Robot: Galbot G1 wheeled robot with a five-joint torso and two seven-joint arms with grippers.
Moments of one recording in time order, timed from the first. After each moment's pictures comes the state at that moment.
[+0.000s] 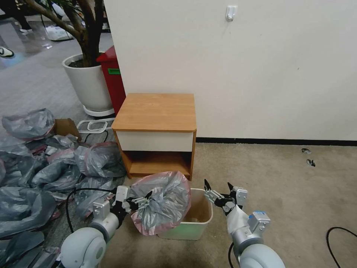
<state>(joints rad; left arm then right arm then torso) 1.54 -1.12 -0.49 -2.07 -0.49 0.54 0.05 -1.59 1.22 0.19 2.15 0.54 -0.09 0.38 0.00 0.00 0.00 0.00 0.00</state>
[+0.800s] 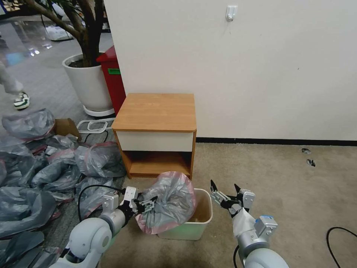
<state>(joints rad) 1.46 -1.15 -0.45 -2.03 -0.53 0.68 0.08 -1.62 1.20 0.22 2.16 0.53 -0.06 0.37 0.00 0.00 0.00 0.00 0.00</state>
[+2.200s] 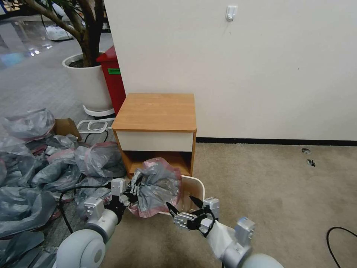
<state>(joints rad) 1.61 -1.23 -0.54 -2.25 -0.51 0.41 0.02 -1.53 1.14 0.06 2.25 0.66 -0.36 0.10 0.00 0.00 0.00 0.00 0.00</state>
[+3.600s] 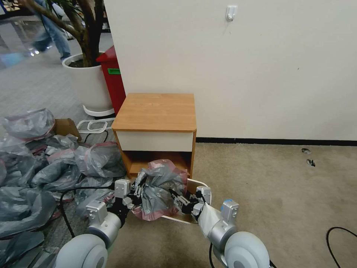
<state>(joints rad) 1.63 -1.25 -0.52 -2.27 -0.45 0.42 0.03 -1.41 1.19 0.01 2.17 0.77 -0.39 0.25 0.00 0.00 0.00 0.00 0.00</state>
